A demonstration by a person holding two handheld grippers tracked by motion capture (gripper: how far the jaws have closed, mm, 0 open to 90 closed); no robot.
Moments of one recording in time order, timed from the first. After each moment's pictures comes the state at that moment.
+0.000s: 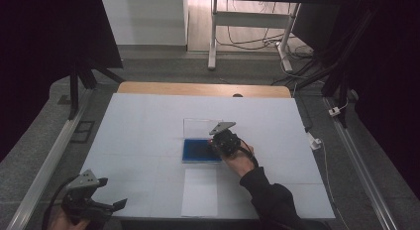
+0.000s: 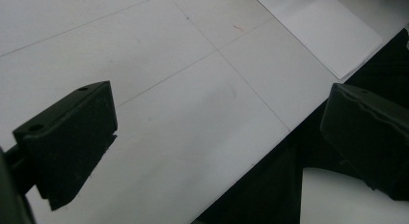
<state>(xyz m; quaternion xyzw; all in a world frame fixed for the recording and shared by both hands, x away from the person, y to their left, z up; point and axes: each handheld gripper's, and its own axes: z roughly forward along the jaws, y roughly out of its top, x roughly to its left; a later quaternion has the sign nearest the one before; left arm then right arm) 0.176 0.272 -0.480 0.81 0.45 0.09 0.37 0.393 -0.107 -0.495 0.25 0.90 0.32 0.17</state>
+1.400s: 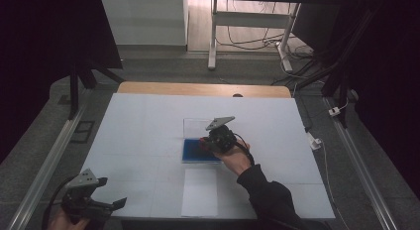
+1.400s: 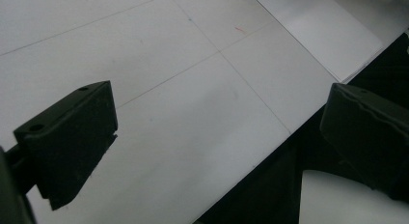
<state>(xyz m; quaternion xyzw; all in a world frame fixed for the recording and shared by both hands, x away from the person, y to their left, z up) 0.177 0.274 -0.480 0.80 0.46 0.09 0.37 0.395 -0.094 -0.479 0.24 0.89 0.37 0.10</state>
